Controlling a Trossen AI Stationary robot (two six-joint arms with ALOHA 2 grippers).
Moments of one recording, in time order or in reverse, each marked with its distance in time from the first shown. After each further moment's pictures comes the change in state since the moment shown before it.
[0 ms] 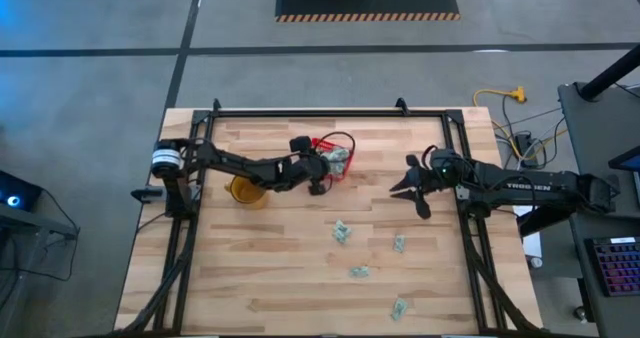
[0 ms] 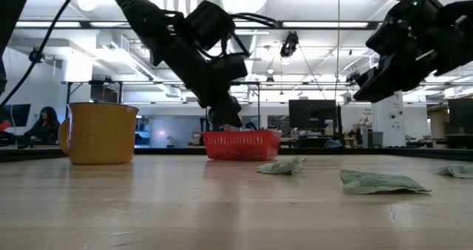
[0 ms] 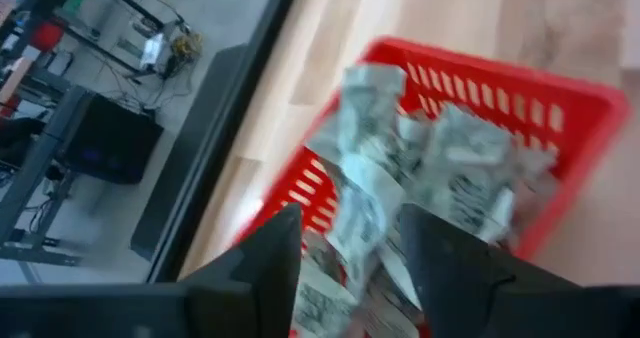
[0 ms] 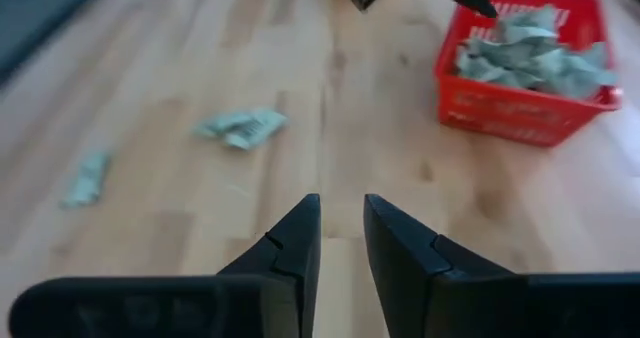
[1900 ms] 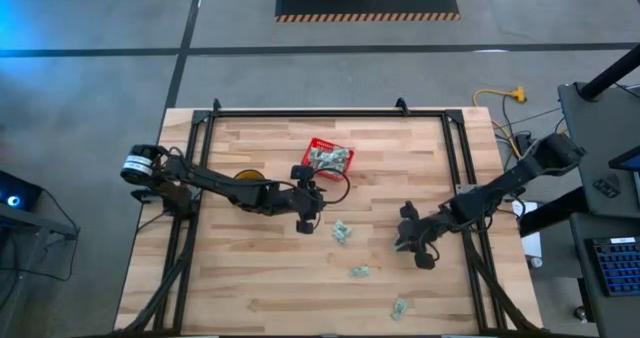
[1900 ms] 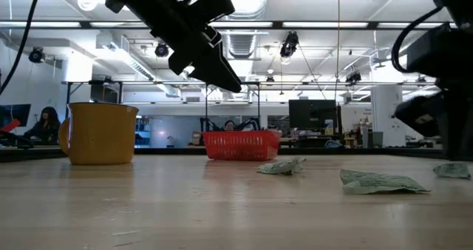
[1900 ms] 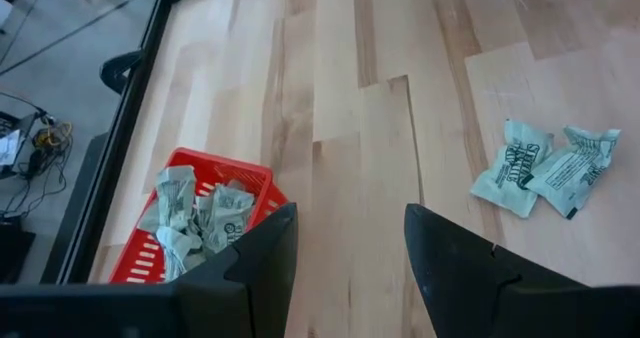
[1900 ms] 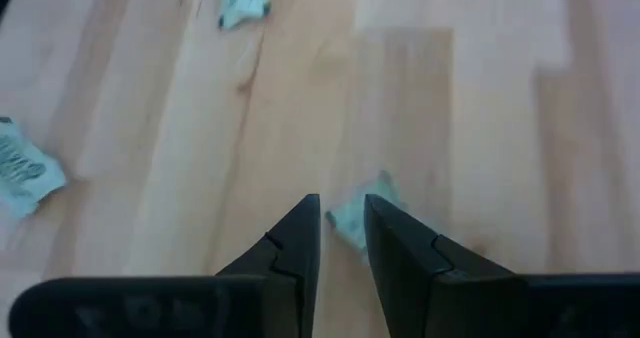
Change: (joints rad) left arm -0.269 -0.194 -0.001 -0.222 0.170 -0.054; right arm 0.789 0.467 0.060 0.072 0.372 0.555
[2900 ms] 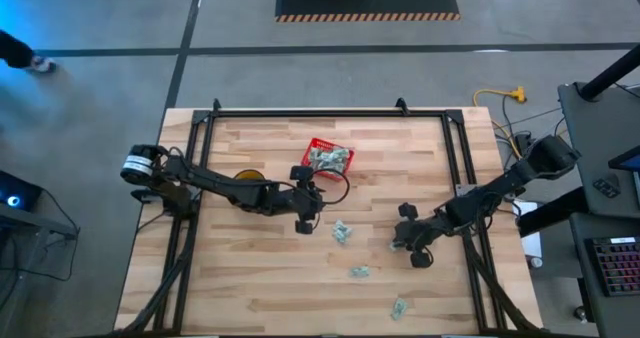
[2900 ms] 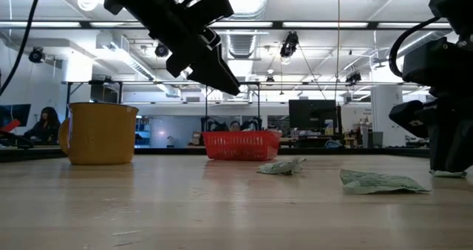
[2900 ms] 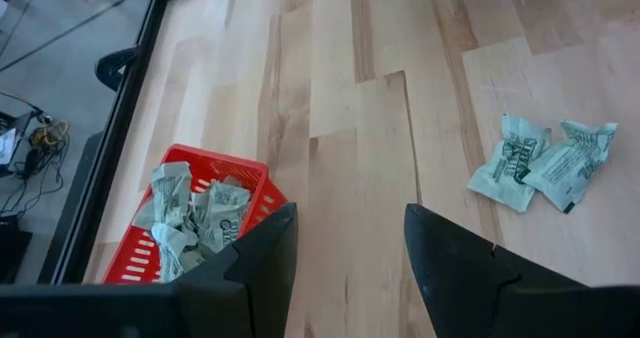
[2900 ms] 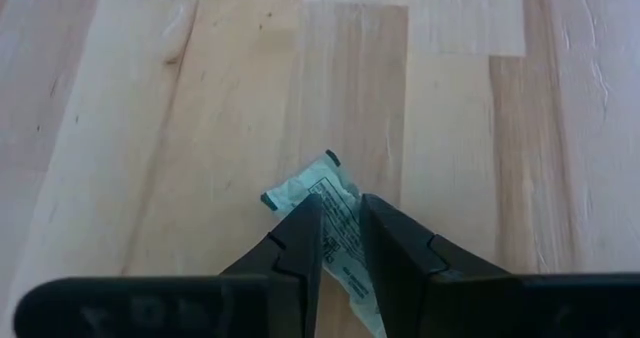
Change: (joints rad) left arm 0.000 0.000 -0.008 0.002 0.005 -0.002; right arm 0.006 0.113 0.033 -0.034 0.106 -0.068
